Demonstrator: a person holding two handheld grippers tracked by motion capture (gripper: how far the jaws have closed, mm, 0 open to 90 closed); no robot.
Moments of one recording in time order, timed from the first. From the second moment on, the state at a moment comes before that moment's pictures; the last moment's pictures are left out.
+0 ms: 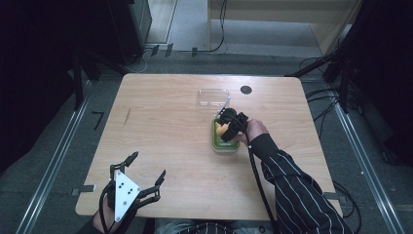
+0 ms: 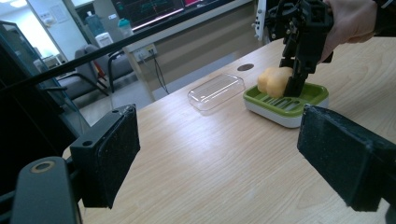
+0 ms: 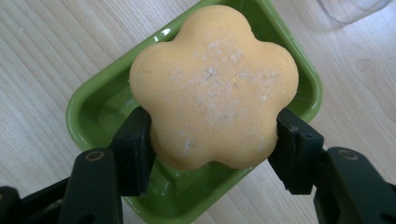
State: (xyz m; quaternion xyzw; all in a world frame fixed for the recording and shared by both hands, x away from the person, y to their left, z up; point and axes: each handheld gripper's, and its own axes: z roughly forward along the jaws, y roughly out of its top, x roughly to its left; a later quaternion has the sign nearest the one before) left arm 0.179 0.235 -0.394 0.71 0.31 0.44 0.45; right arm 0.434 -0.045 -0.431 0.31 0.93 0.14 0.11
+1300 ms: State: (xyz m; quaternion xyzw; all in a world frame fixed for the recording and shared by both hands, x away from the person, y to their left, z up) left arm 0.179 0.234 -0.394 0.71 0.31 0.44 0.45; right arm 0.429 -0.042 -0.427 0.30 0.94 0.12 0.11
